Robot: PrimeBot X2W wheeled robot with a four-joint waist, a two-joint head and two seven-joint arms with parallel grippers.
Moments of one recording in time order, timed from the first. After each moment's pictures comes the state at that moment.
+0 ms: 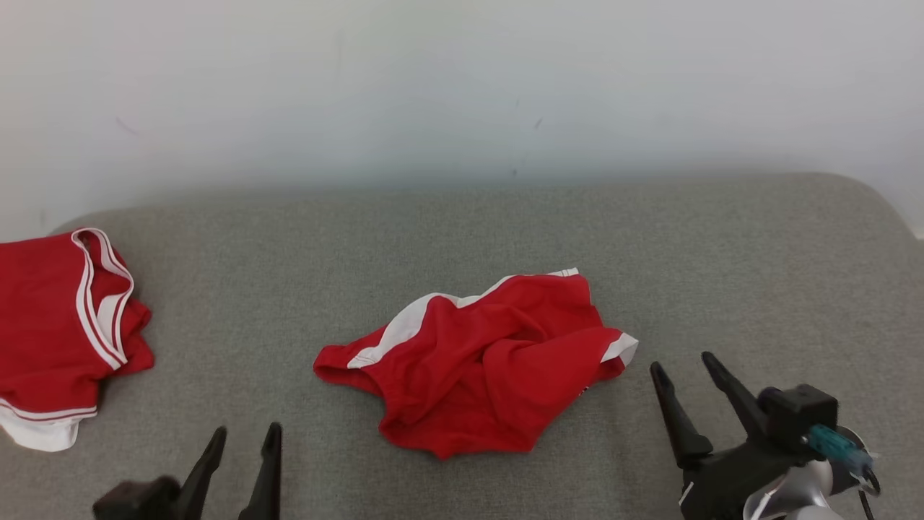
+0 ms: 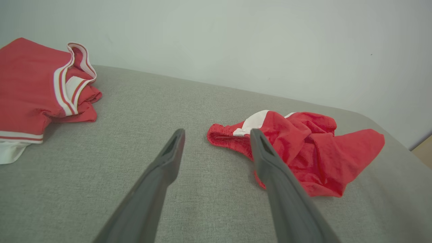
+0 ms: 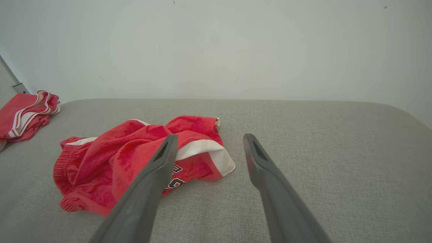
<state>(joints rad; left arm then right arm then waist) 0.10 0.25 -0.29 -0.04 -0.44 0.12 -0.07 -0.03 -0.18 0.18 0.09 0.35 -0.01 -0.05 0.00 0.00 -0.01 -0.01</state>
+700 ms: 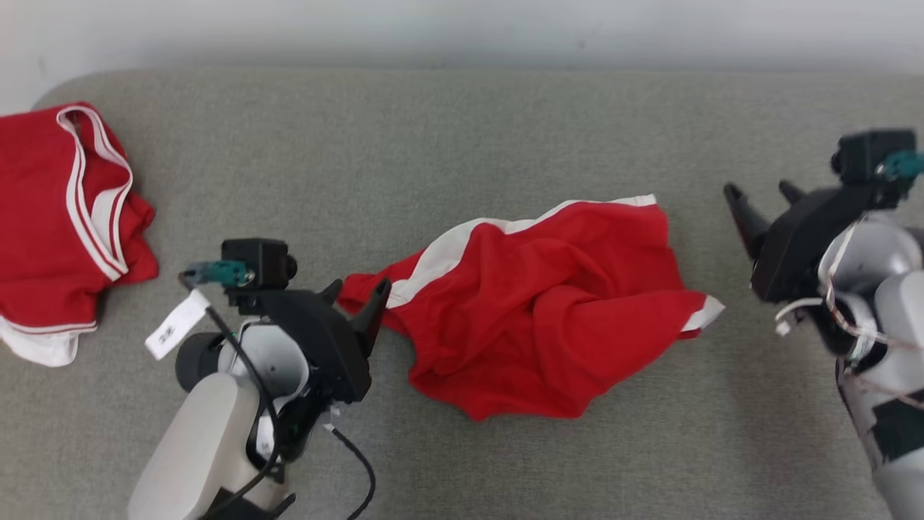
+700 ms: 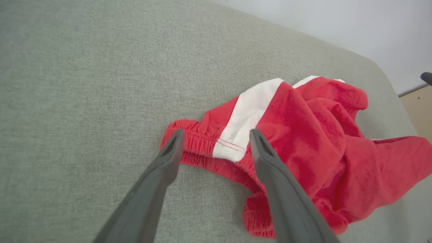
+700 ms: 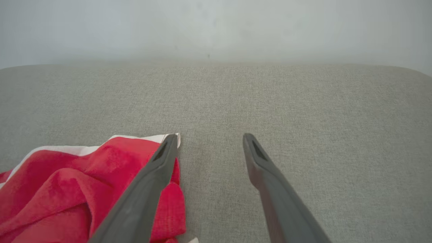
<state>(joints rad) -0.48 0.12 -0.40 0.27 -0.55 0.07 0.43 -0.52 -0.28 0.11 0.25 0.44 -0.03 0.50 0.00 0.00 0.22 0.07</state>
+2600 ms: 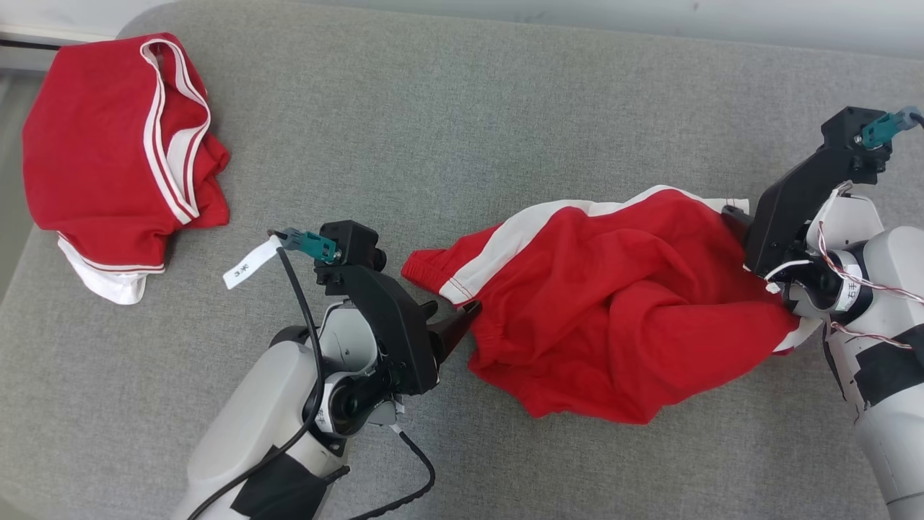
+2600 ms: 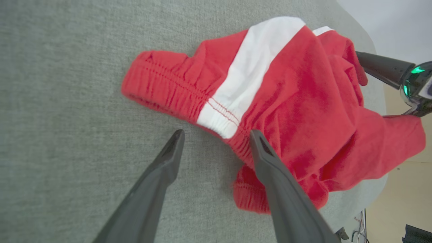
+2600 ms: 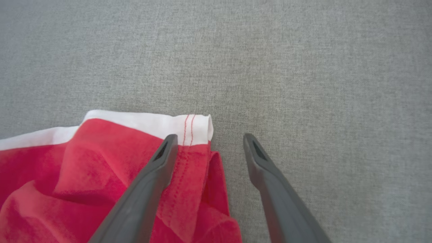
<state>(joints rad) -0.64 0.03 -0.55 0.46 -0.79 0.01 0.58 -0.72 -0.24 0.09 0.53 0.46 -0.12 0.75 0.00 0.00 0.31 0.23</state>
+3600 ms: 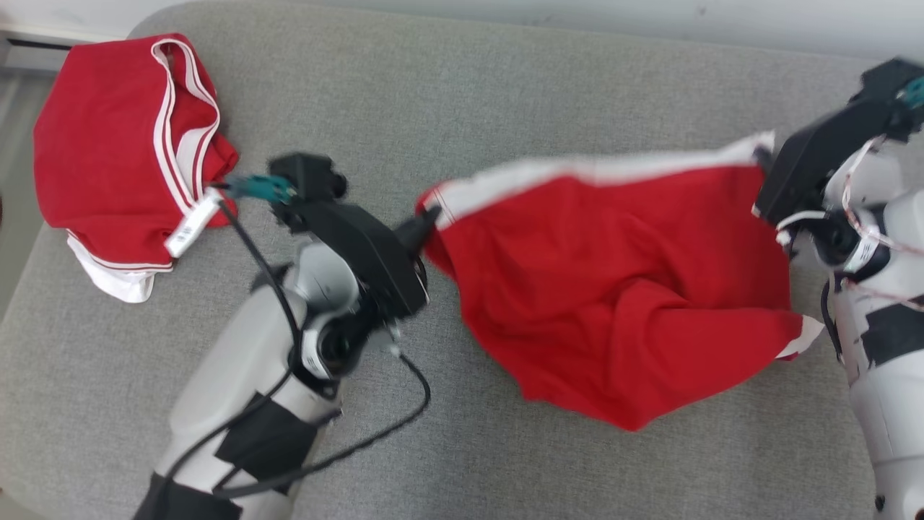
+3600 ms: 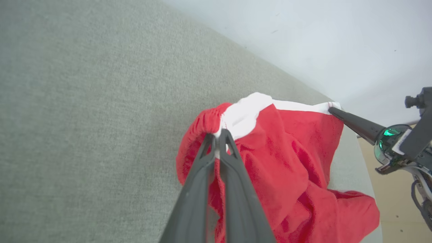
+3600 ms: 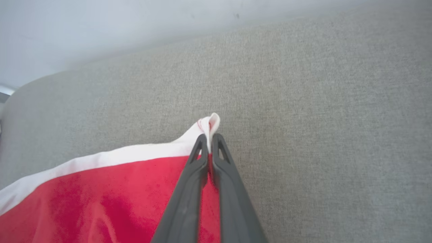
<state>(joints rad) -0.75 0.03 -0.54 0.48 -0.85 0.06 0.41 -0.79 -0.19 0.00 0.56 0.47 -0.12 0.67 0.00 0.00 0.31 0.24</state>
